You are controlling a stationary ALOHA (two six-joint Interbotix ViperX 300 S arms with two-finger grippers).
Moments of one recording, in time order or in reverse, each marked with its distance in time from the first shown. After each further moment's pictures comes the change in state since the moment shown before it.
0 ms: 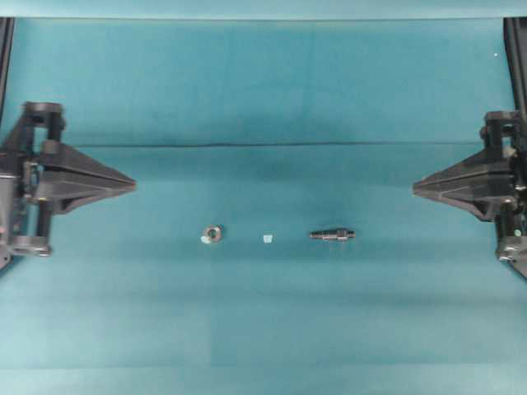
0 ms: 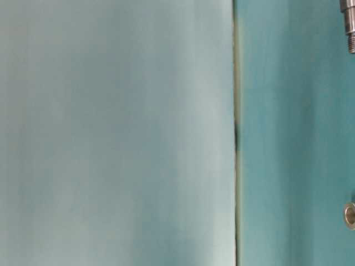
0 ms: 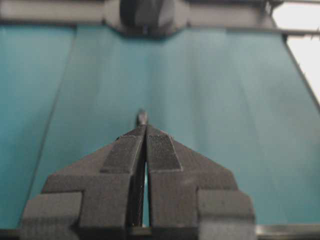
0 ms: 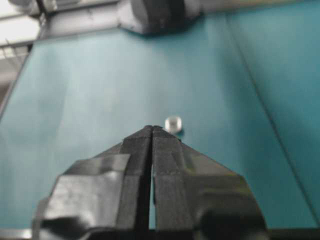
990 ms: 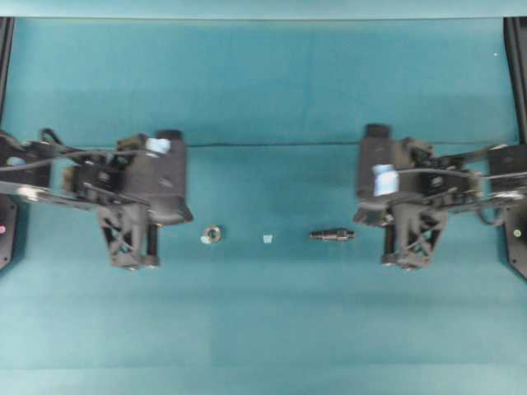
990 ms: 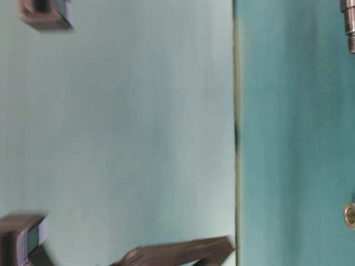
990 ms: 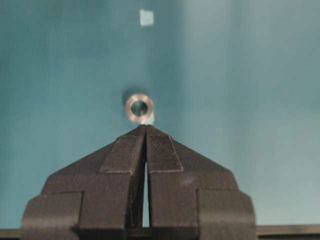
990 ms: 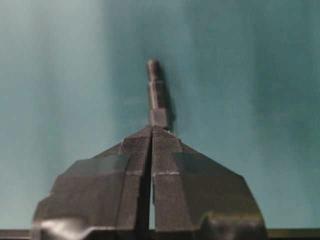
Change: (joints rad) left arm -0.003 0.529 -0.337 0.002 0.551 0.018; right arm 0.002 0.647 -0.373 -0.055 0.525 -0.017
